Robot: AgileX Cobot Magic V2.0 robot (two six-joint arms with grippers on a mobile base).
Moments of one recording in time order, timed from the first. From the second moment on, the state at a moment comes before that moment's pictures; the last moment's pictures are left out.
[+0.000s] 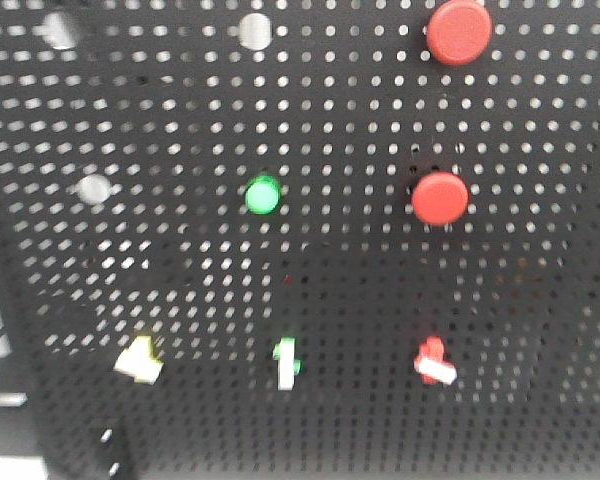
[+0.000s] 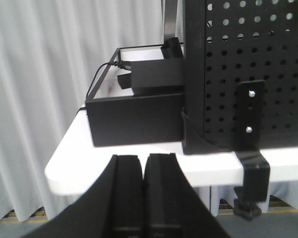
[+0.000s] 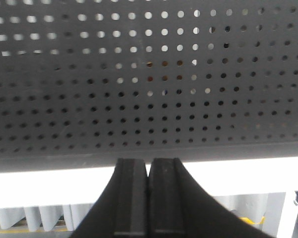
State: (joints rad) left arm 0.02 -0.01 0.03 -0.12 0.13 0.19; right arm -0.05 -0.01 0.03 -0.03 0.12 0.05
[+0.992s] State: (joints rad) left arm 0.02 -0.01 0.03 -0.12 0.13 0.19; right arm -0.05 -0.01 0.03 -0.03 0.07 0.05
